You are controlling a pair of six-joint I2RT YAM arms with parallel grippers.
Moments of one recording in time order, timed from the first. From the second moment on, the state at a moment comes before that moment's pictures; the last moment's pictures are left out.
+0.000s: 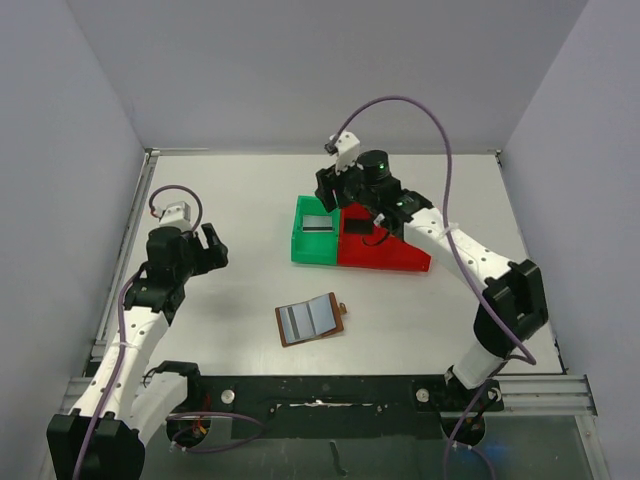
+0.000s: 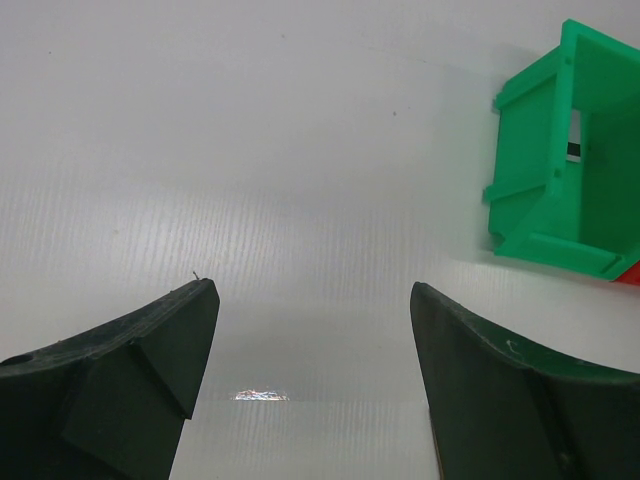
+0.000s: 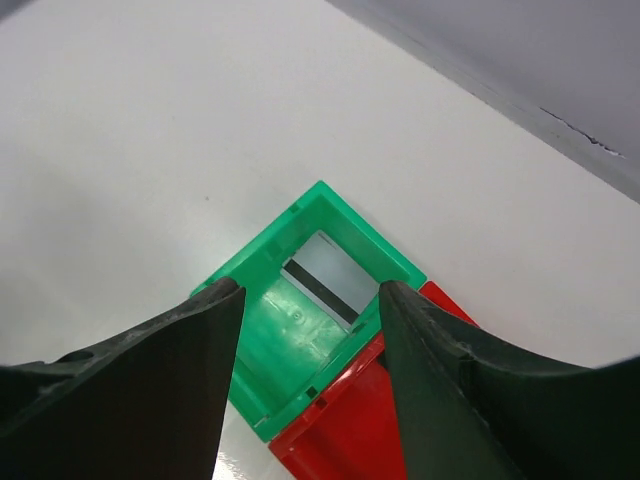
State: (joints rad) left arm -0.11 0.88 0.66 -0.32 -0.02 -0.35; right arm 0.60 1.68 1.40 -0.13 -0.08 -0.10
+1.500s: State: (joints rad) left arm -0.10 0.95 0.65 -0.30 0.02 -0.36; right arm 0.66 2.25 1.86 -0.61 0.06 0.41
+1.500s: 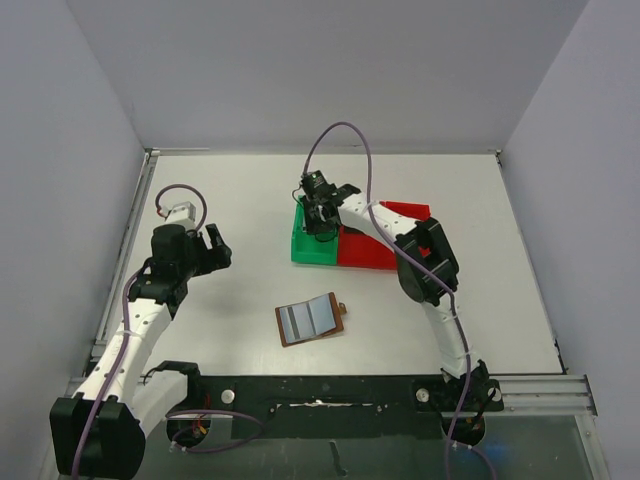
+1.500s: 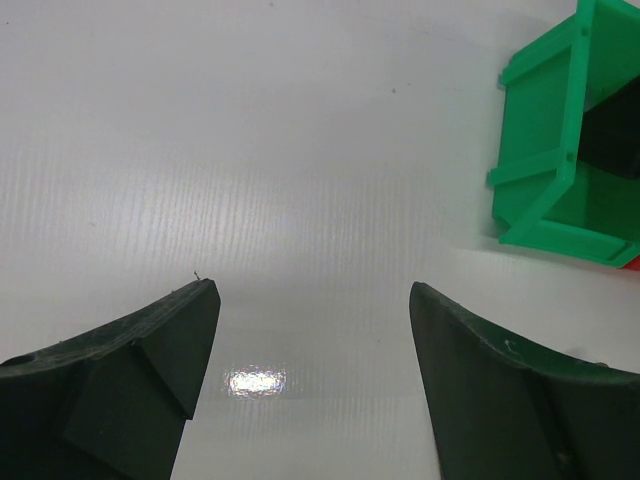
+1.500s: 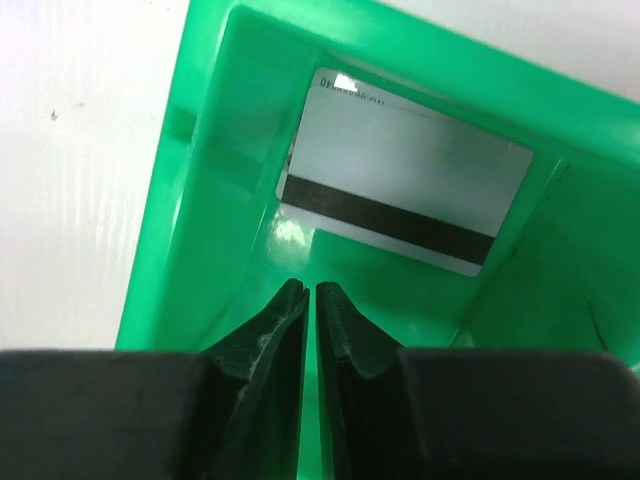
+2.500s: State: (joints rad) left arm -0.10 0.95 0.65 -0.30 0.01 -0.35; right arm 0.66 2.33 1.94 -0.58 0.09 0.37
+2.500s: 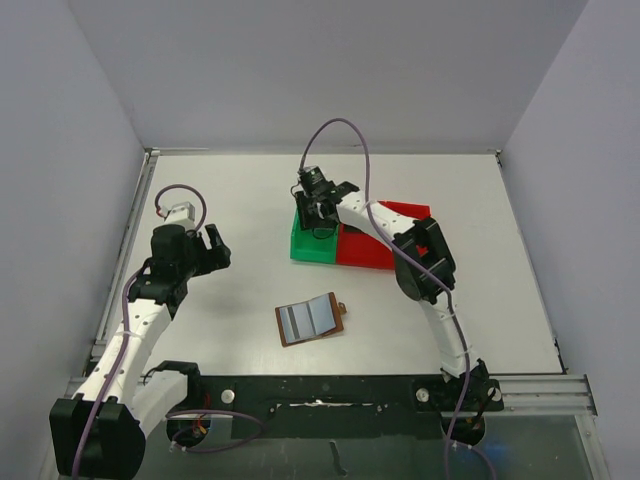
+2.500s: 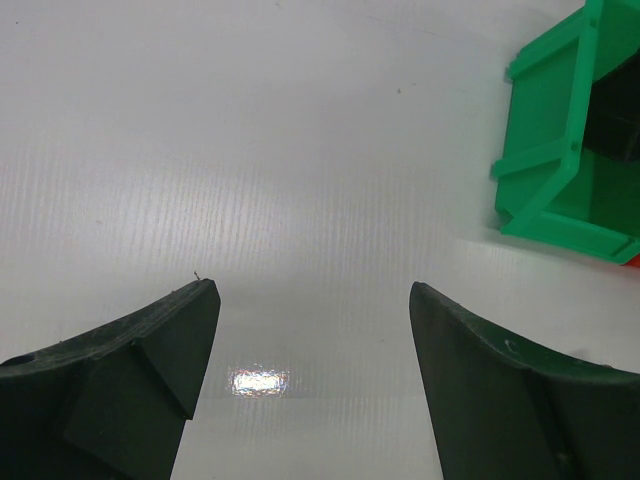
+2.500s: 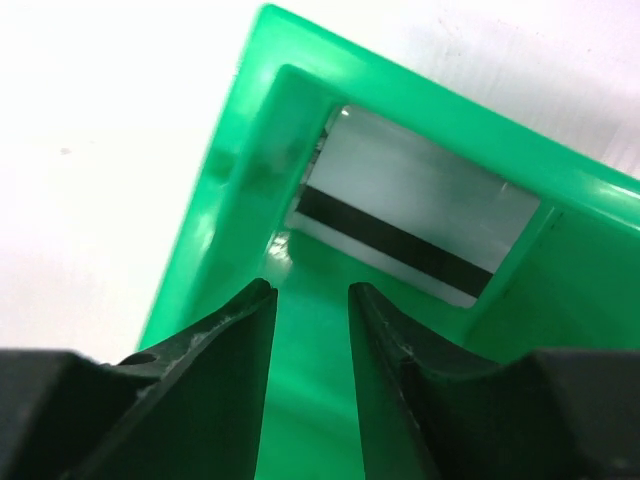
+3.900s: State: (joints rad) left arm -0.38 0.99 0.49 -0.24 0.36 -0.79; right arm 0.87 1.60 0.91 -0.12 -0.29 0.67
